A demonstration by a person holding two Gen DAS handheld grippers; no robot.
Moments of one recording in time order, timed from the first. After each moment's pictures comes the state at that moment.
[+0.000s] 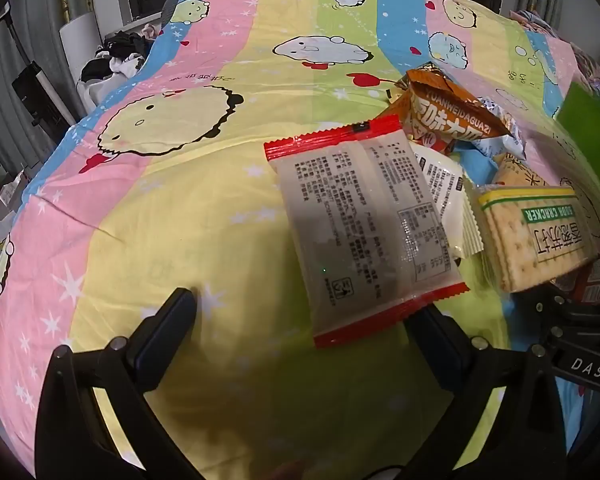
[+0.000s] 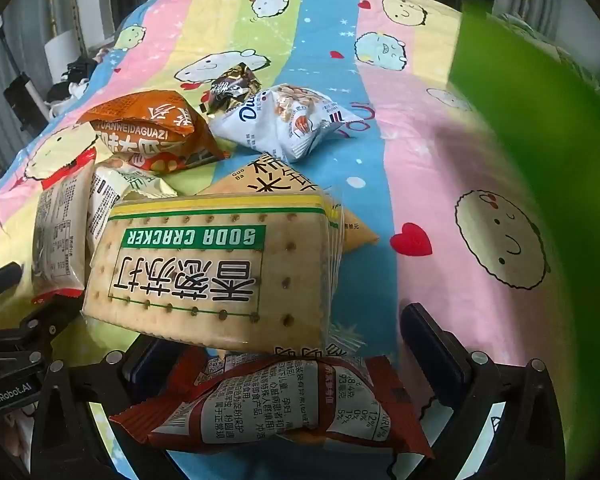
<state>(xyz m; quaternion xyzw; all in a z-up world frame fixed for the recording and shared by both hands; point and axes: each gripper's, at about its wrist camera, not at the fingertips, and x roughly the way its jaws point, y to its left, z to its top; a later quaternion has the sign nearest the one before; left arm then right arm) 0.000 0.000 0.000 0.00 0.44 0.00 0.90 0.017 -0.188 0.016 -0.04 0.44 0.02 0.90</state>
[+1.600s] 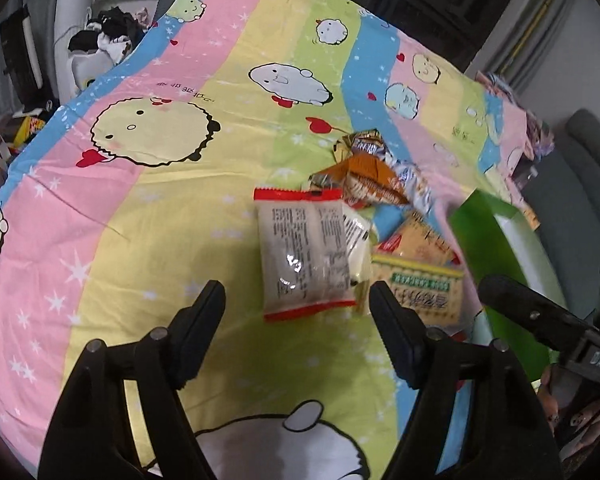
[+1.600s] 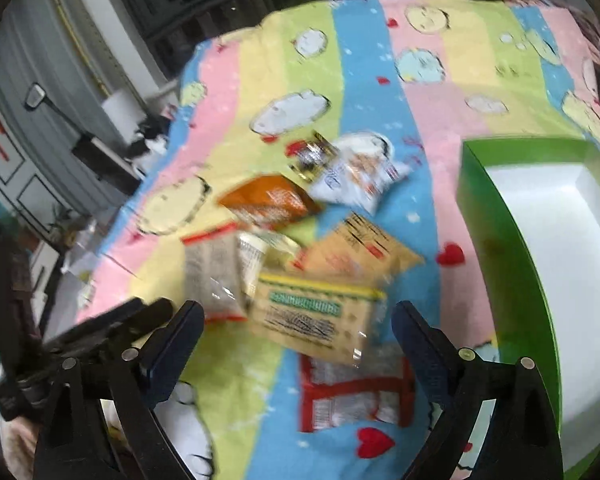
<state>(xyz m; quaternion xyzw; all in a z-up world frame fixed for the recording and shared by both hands) -0.020 0.027 0.063 -0.15 0.43 -0.10 0.88 -0.010 -0.187 0.099 0.10 0.43 0.15 0.88</state>
